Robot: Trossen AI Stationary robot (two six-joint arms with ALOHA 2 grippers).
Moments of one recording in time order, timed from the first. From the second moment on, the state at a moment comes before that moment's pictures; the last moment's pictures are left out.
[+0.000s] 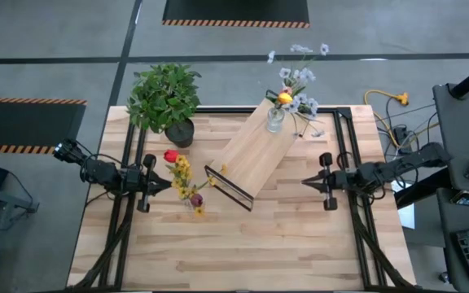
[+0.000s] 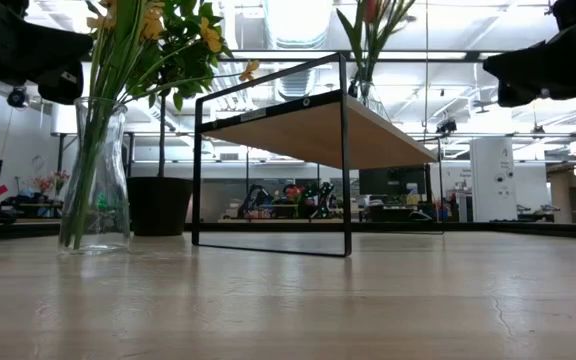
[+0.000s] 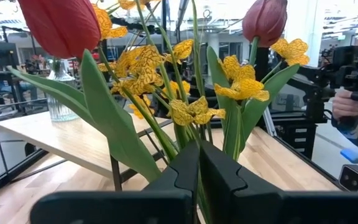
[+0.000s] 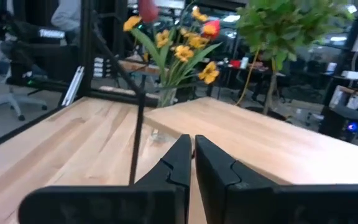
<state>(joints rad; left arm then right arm) -0.52 0.04 0.04 0.08 -0.47 0.07 0.32 0.23 0.01 0.26 0.28 -0.13</state>
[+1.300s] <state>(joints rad) -0.52 0.47 0.10 -0.08 -0.48 -0.35 0.32 0.14 0.01 0.23 0.29 -0.13</state>
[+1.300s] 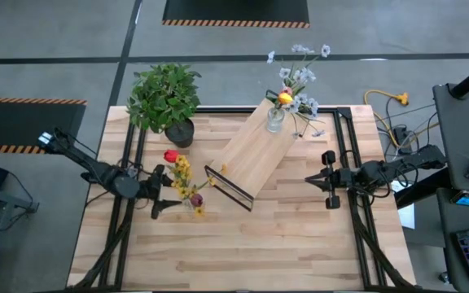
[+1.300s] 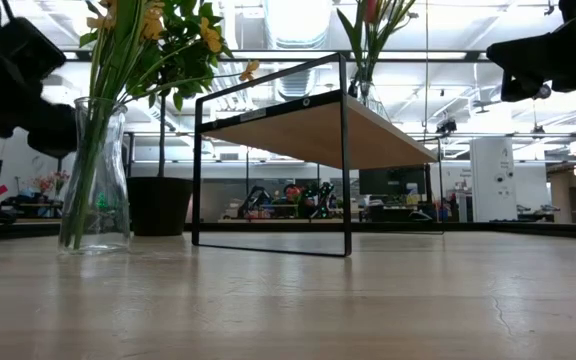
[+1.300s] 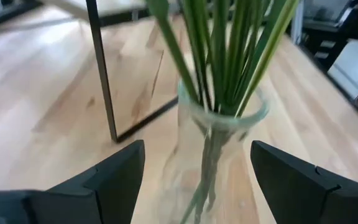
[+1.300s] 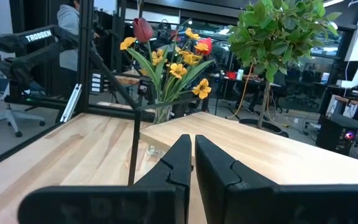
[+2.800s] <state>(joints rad) -0.52 0.88 0.11 0.48 -0.58 -0.29 0.32 0.14 0.01 0.21 0.29 -0.14</state>
